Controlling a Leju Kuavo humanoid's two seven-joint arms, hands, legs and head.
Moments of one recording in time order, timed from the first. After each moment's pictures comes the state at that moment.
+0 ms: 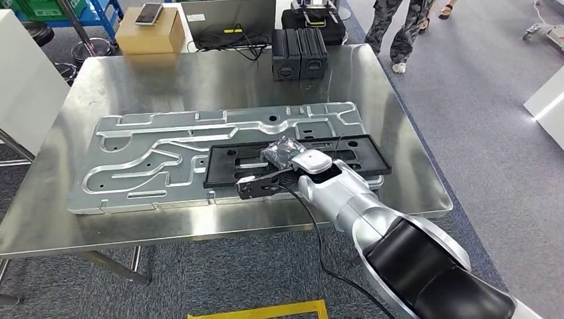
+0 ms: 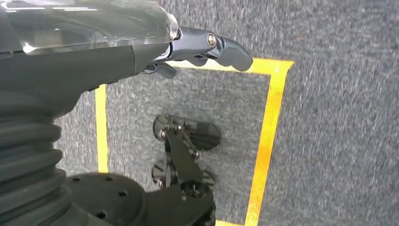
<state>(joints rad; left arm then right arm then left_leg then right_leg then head) -0.09 -0.07 1.32 -0.22 -1.04 -0.06 -0.44 -1.08 0.20 0.73 -0.29 1.14 0.00 -0.03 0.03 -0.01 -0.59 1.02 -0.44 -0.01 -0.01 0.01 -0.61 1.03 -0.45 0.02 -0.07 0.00</state>
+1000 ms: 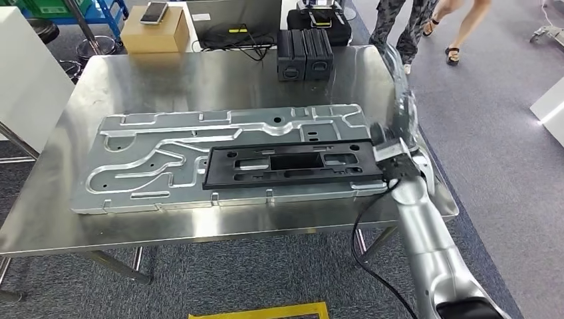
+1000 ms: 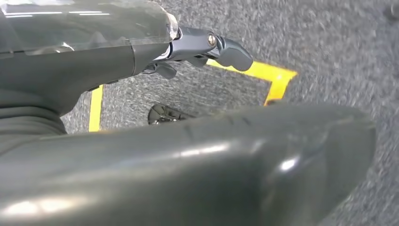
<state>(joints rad) -0.09 -0.08 1.37 -0.22 -0.93 -0.06 -0.43 -0.55 -0.12 0.11 -1.37 0.47 -0.28 -0.55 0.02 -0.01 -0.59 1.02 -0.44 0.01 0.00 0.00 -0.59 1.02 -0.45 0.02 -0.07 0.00</state>
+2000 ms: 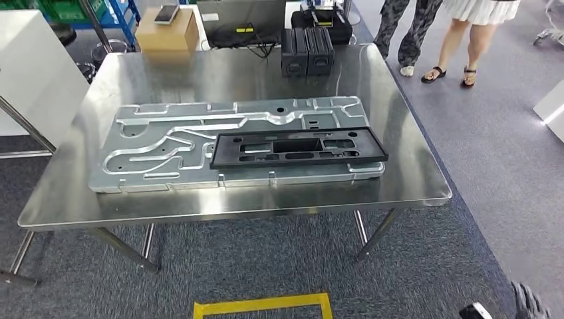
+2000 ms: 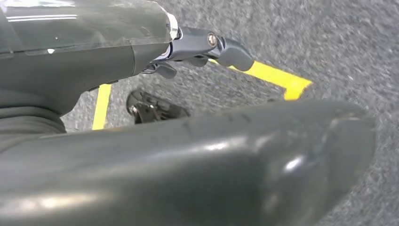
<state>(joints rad) -0.08 -0.10 1.41 -0.22 -0.91 -0.07 -0.45 0.06 -0.15 -1.02 -0.89 1.39 -0.40 -0.49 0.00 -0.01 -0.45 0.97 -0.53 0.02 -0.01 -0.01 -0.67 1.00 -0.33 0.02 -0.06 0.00</state>
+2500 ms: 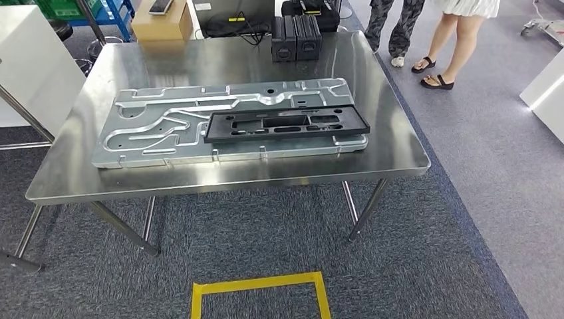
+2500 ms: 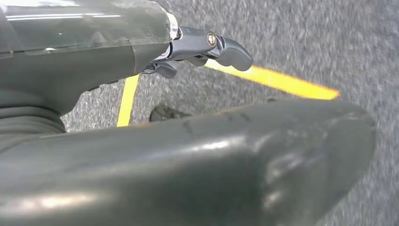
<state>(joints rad) -0.08 -0.11 1.42 -0.22 -0.95 -0.08 -0.46 -0.03 -0.07 -1.25 -0.30 1.41 0.08 -0.09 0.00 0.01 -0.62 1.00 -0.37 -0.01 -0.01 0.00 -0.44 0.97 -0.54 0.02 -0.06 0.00</state>
